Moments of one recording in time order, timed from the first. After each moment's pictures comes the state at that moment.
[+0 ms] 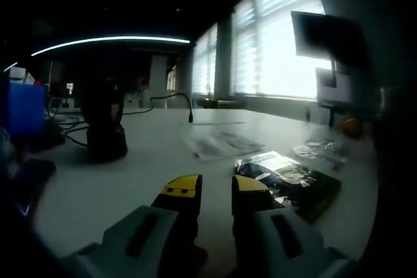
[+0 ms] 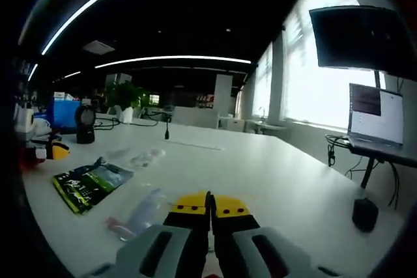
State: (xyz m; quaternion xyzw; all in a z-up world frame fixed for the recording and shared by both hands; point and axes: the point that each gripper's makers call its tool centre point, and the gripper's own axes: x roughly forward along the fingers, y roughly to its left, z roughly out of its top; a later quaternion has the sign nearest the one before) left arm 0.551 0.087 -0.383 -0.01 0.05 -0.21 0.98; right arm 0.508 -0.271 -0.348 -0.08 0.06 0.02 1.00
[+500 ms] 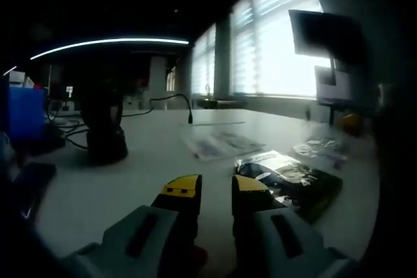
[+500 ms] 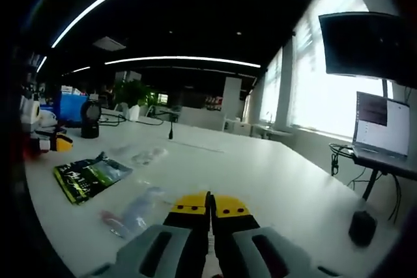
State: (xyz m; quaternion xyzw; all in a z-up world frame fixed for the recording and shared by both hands) left arm 0.553 0.083 -0.383 0.00 0.05 -0.22 0.97; right arm 0.510 -0.284 -0.344 -0.10 0.05 0.05 0.99
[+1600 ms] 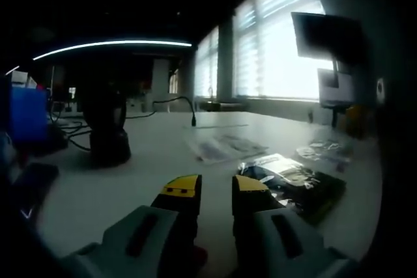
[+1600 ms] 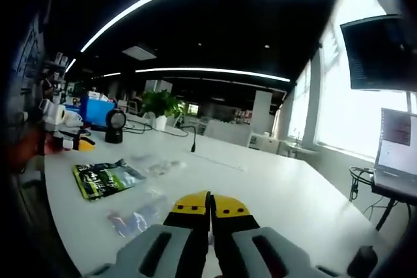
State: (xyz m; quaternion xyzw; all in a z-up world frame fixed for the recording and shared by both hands) left arm 0.556 0.090 -0.380 0.00 0.04 -0.21 0.98; right arm 0.515 -0.280 -0.319 -0.13 0.01 0.16 0.98
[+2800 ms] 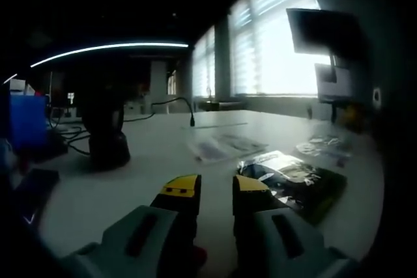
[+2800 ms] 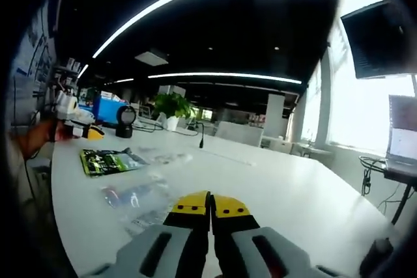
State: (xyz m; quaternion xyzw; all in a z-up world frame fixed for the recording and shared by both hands) left arm 0.556 0.088 -0.381 0.02 0.04 -0.21 0.98; right arm 0.516 -0.305 -0.354 -0.10 0.00 0.22 0.97
